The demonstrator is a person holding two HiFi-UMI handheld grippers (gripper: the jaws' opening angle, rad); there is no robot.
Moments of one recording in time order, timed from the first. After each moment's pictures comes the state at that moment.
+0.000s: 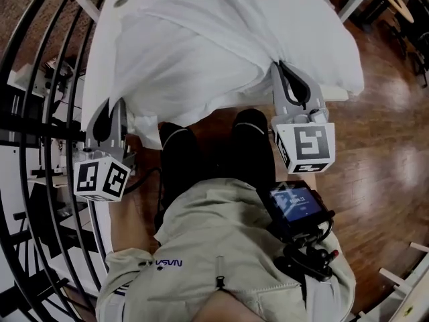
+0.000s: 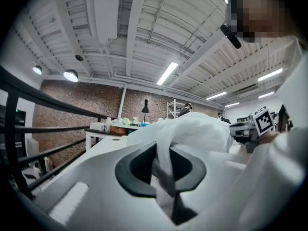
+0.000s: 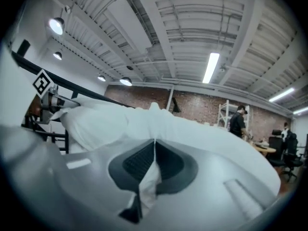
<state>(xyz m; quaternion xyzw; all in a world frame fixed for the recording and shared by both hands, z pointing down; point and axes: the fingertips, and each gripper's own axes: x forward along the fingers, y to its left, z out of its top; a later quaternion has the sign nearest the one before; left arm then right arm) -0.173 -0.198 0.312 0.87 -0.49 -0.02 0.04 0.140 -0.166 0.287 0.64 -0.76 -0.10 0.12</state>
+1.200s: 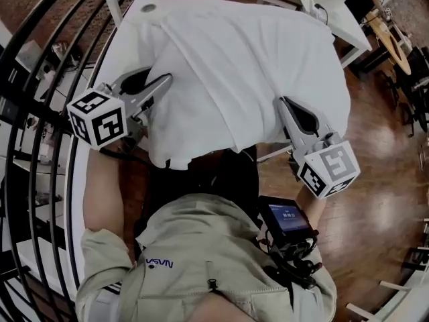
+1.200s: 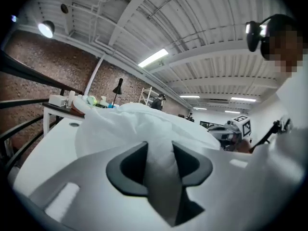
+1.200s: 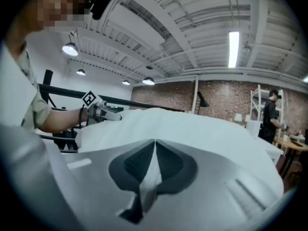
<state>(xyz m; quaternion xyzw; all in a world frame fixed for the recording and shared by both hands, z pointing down) -0.101 -0.249 0.281 0.95 -0.28 0.03 0.15 0.113 -0.162 0.251 0.48 -0.86 -0.03 0.15</state>
